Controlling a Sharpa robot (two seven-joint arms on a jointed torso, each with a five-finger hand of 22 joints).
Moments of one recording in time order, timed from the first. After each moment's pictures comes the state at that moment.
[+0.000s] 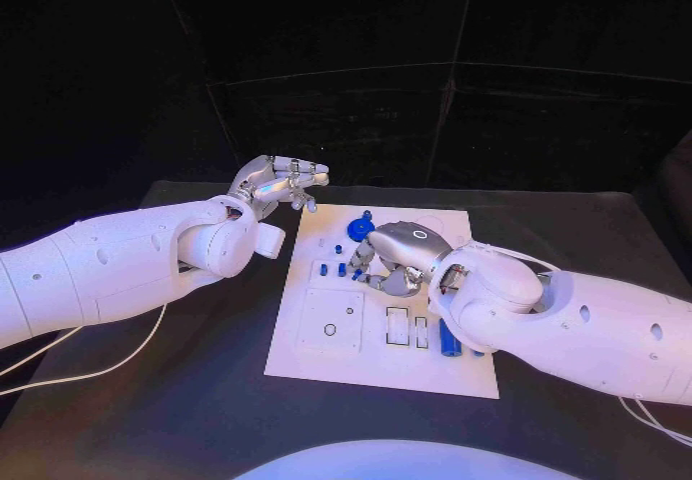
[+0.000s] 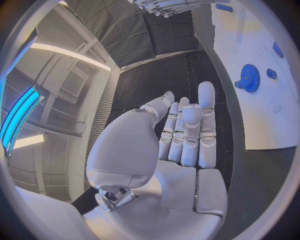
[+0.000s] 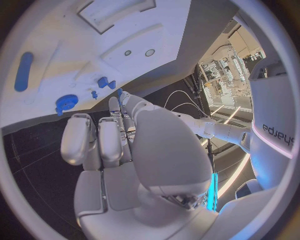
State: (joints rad) left arm 1.26 -0.82 -0.12 1.41 -0.03 -0.31 0.39; left_hand 1.32 -0.06 0.38 -0.06 0.05 1.03 0.17 0.14 0.09 1.13 0.11 0.18 0.12 1.25 0.02 1.07 0.75 0.17 1.19 0.12 0.61 0.77; right arm 1.13 -0.67 -0.04 1.69 -1.67 -0.33 -0.20; right_hand 1.55 -0.10 0.39 0.10 0.15 1.12 0.14 0.10 0.08 1.17 0.07 0.16 0.14 1.47 -0.01 1.26 1.20 0.09 1.39 0.09 1.34 1.18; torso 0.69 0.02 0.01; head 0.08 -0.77
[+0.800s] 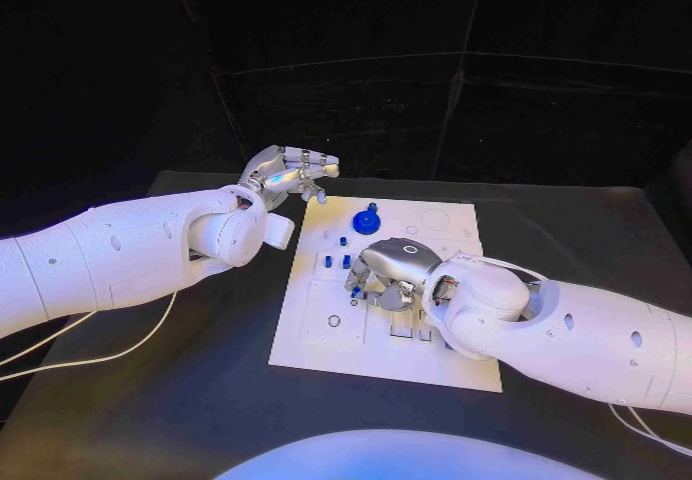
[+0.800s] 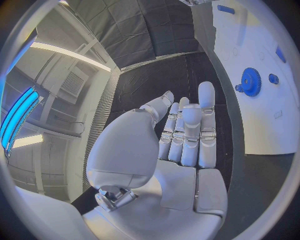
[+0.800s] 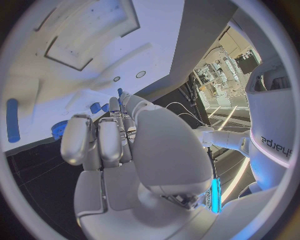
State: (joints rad) left arm 1.26 -0.81 -0.12 1.40 -0.03 -0.31 0.39; left_hand 1.32 -0.06 0.37 -0.06 0.05 1.02 0.17 0.14 0.09 1.13 0.10 0.19 0.12 1.25 0.02 1.07 0.75 0.17 1.19 0.12 0.61 0.77; right arm 1.08 -0.62 -0.06 1.65 -1.67 -0.25 -0.18; right_hand 1.53 -0.10 0.40 0.10 0.15 1.12 0.14 0.10 0.08 1.17 0.07 0.16 0.13 1.47 -0.01 1.26 1.19 0.09 1.39 0.09 1.34 1.18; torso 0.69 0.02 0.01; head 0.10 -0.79
